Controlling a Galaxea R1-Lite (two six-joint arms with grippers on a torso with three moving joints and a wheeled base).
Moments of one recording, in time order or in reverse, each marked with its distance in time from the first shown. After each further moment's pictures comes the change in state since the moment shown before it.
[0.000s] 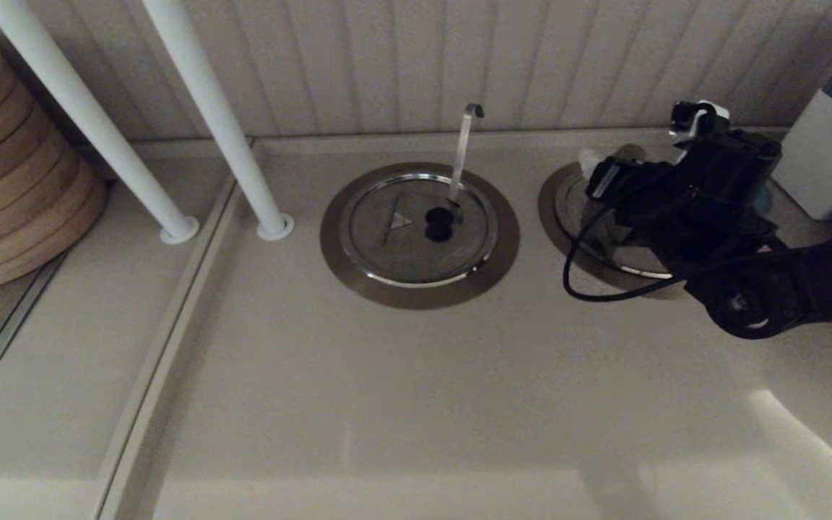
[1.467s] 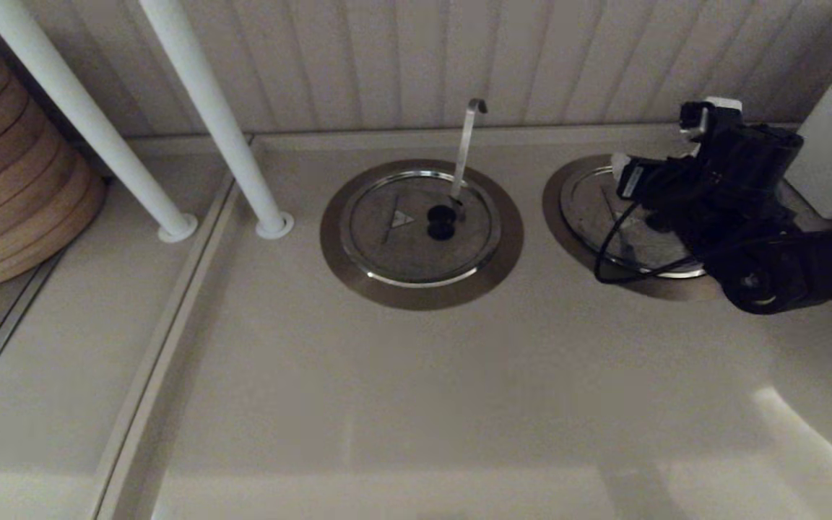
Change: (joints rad) left arm 0.000 0.001 0.000 0.000 0.000 0.000; right arm -0.146 0.006 -0.104 0.019 -0.003 -0.239
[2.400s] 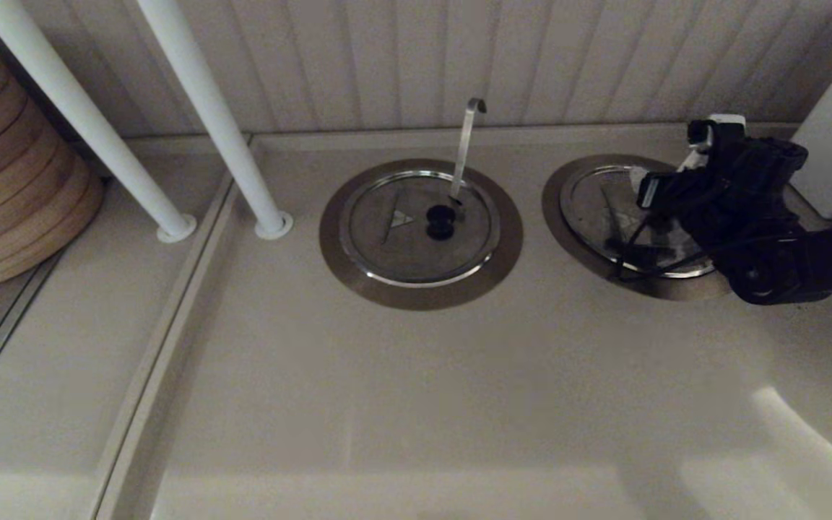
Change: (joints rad) left arm -0.001 0.000 0.000 0.000 -0.001 0.000; right arm -0.107 0.075 -0.068 0.040 0.079 -0.054
